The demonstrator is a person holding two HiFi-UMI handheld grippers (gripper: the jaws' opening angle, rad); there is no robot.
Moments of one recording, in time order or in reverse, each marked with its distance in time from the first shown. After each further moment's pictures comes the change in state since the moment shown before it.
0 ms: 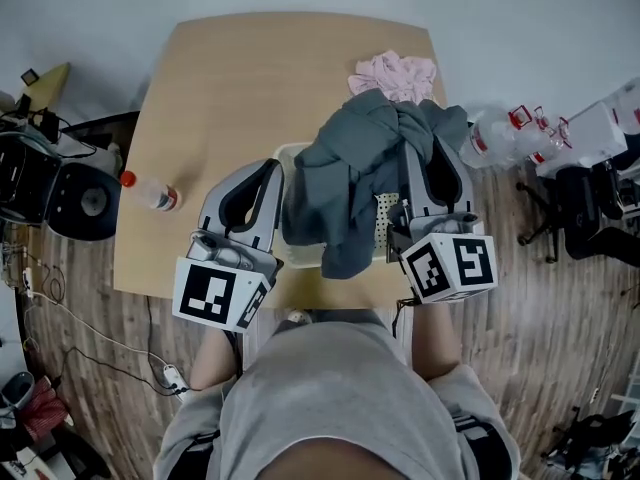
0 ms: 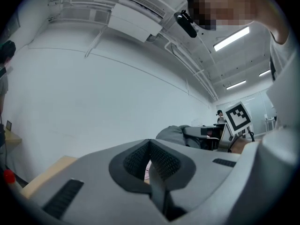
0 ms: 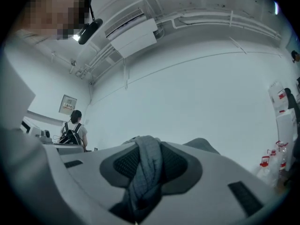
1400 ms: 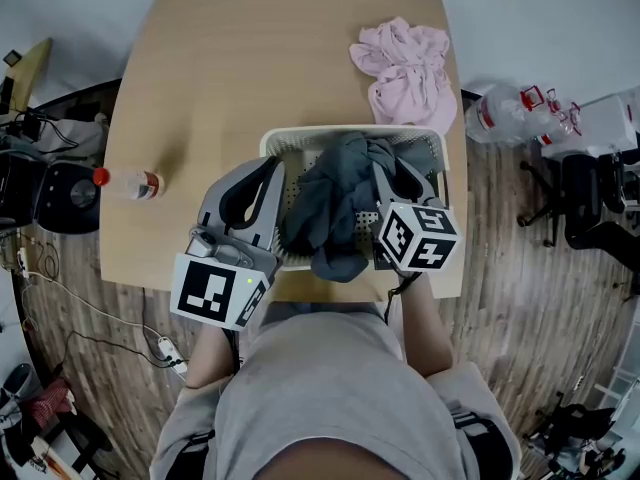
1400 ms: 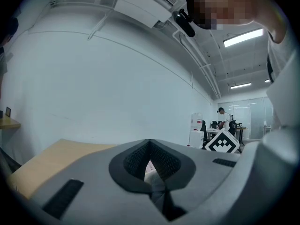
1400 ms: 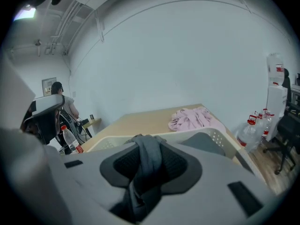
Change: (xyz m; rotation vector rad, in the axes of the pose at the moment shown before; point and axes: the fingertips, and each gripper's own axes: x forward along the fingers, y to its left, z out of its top) left arm 0.039 0.003 -0.061 -0.081 0.134 -0.011; right arm 0.014 -0.051 -0.203 0.142 0.607 -0.090
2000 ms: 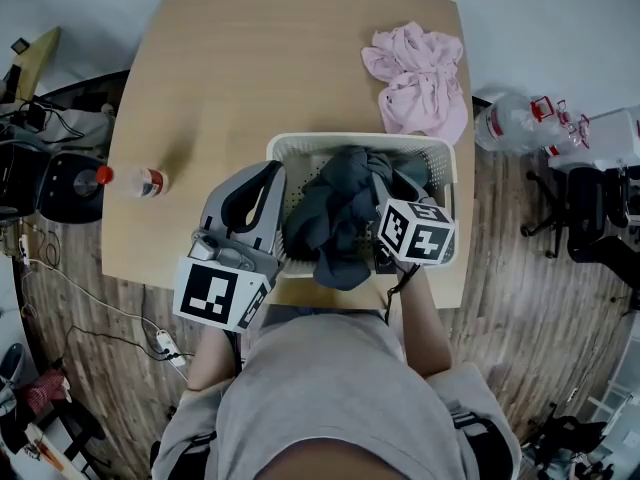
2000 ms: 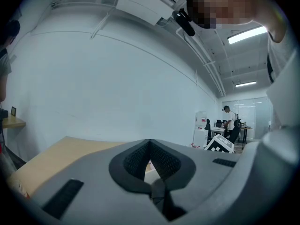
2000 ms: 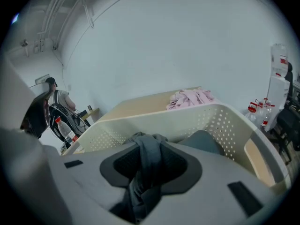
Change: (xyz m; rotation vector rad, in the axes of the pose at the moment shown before) left arm 0.002 0.013 -0.010 -0.014 0.027 0.050; right arm 0.032 -0.012 -0.043 0.036 0.188 -0.006
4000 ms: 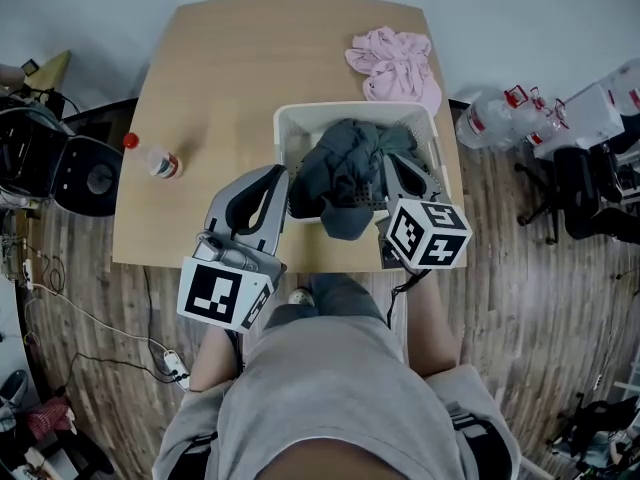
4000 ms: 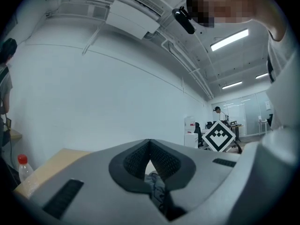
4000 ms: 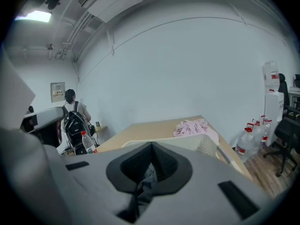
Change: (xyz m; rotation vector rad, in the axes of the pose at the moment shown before) left arm -0.117 -0.067 0.029 0.086 -0.107 -0.089; right arm -0.148 0.066 0.013 -0.058 -0.328 0.027
